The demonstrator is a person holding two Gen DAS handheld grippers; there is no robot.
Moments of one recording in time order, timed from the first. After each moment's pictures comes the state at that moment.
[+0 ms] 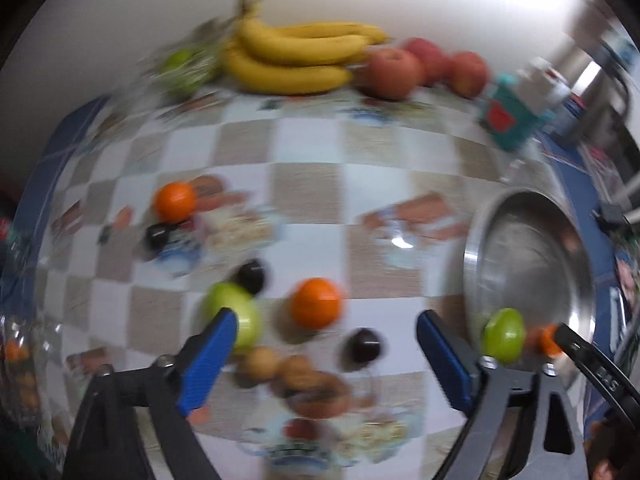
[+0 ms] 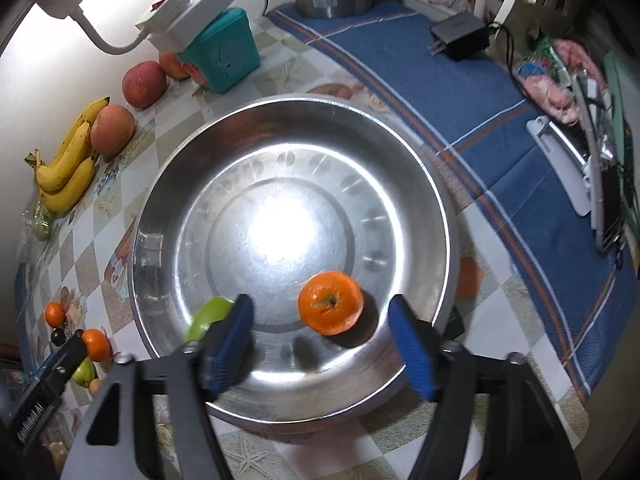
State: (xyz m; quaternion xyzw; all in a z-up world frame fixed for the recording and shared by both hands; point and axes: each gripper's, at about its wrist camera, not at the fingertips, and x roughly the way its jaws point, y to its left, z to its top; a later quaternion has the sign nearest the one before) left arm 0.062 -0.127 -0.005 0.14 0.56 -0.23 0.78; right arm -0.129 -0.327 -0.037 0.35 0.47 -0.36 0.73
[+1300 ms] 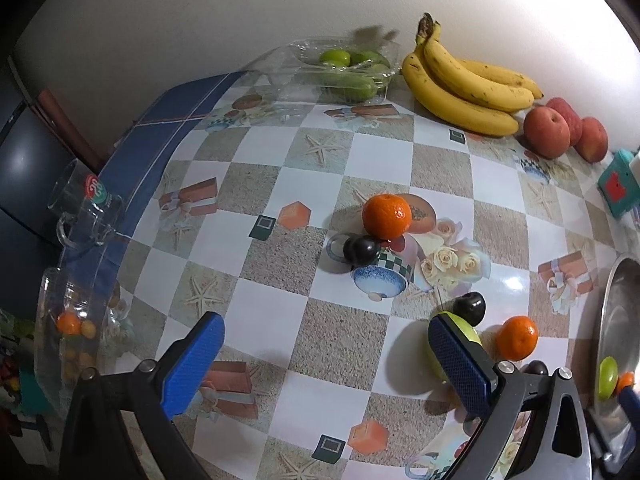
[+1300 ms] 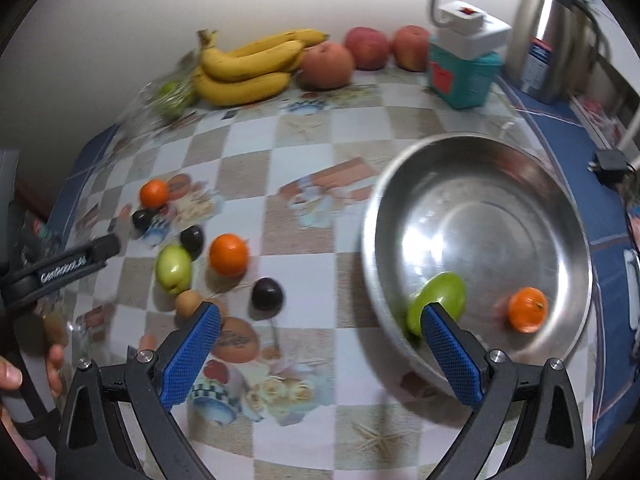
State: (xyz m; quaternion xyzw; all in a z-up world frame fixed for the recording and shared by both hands) left arm 0.124 -0.025 0.001 0.13 0.52 -0.09 0.84; right arm -0.043 -0.192 -0.014 0.21 0.48 -0.18 0.83
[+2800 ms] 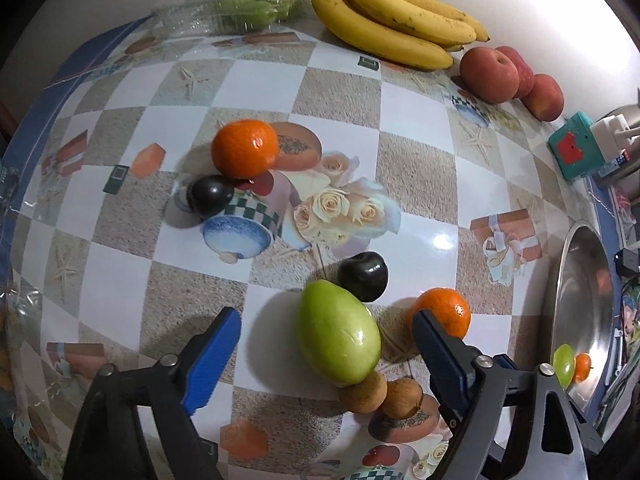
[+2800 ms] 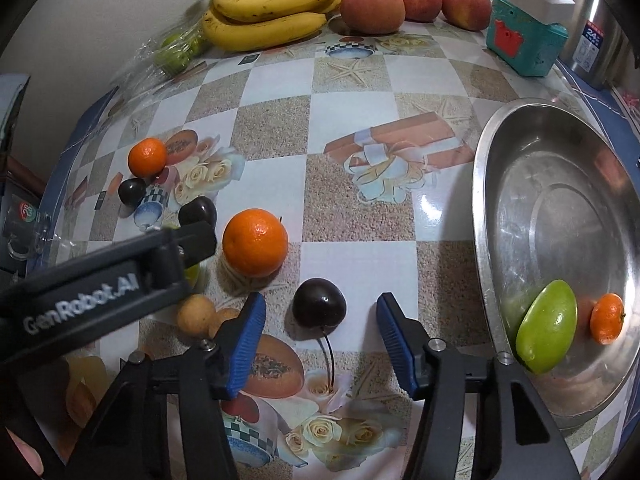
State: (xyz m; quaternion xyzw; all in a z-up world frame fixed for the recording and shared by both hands) left arm 0.115 -0.075 -0.052 0.08 0.61 -0.20 0.76; right arm 0.008 -0.173 -0.068 0.22 0.52 -0.16 0.81
